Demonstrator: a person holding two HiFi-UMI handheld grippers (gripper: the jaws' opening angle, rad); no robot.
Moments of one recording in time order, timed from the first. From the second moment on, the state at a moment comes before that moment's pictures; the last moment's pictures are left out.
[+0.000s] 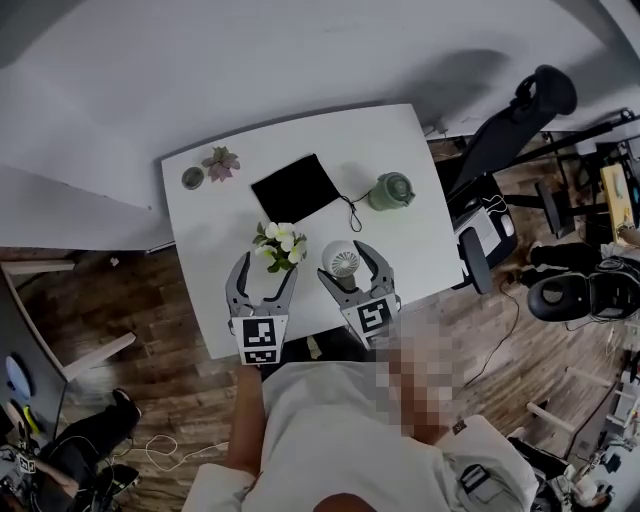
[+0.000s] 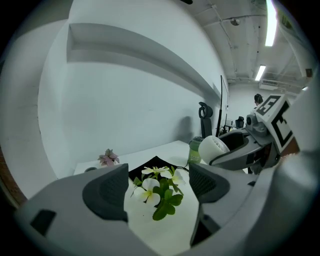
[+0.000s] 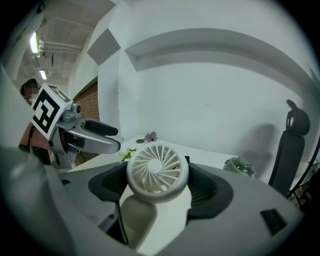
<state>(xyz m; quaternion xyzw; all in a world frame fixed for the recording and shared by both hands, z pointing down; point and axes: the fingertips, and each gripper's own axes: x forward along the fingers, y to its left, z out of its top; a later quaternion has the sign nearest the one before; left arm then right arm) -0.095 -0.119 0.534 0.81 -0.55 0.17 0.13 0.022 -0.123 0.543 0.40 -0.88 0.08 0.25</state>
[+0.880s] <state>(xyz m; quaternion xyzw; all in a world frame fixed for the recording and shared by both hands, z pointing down) -0.095 -0.101 0.618 0.79 -0.54 0.22 0.18 0.025 -0.101 0.652 0.37 -0.85 0.15 0.33</state>
